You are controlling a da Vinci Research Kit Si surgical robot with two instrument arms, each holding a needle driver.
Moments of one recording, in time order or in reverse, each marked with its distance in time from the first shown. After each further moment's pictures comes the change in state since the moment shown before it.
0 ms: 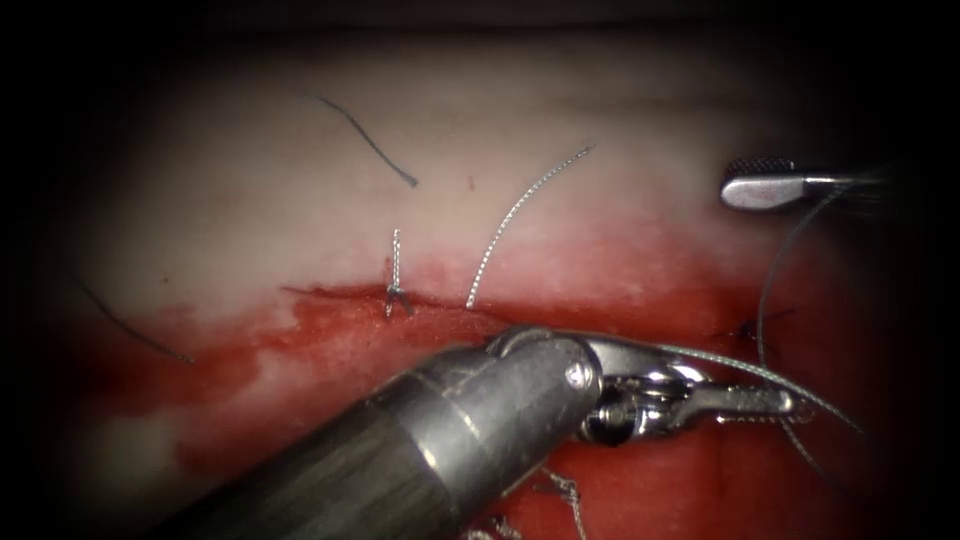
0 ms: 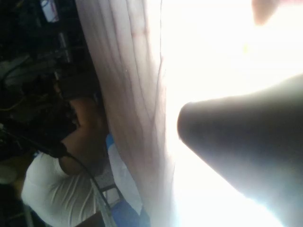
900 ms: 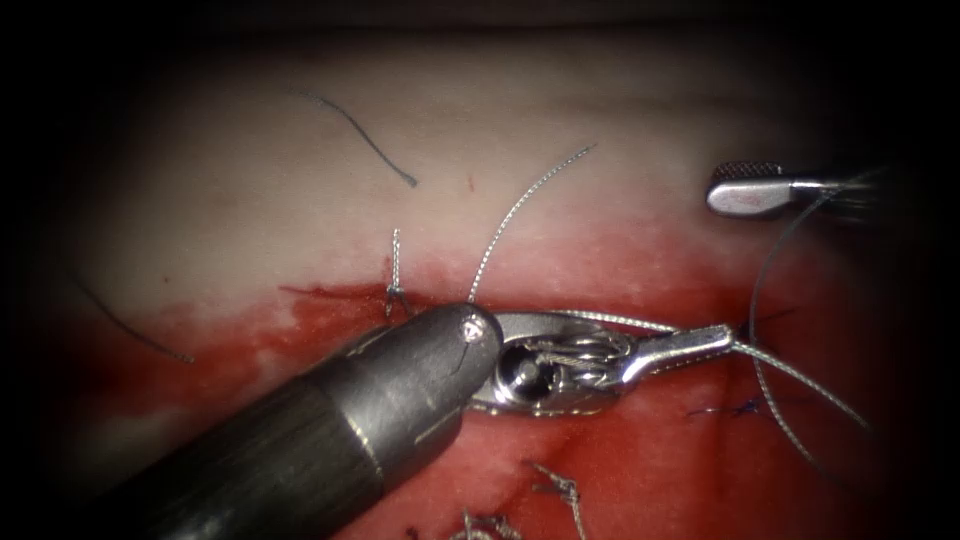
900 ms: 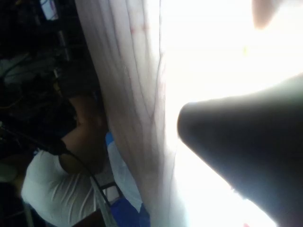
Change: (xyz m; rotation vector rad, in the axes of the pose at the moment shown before) right arm 0.000 0.001 0.001 -0.025 0.015 0.003; left arm 0.001 0.000 -0.004 0.127 0.152 -0.301
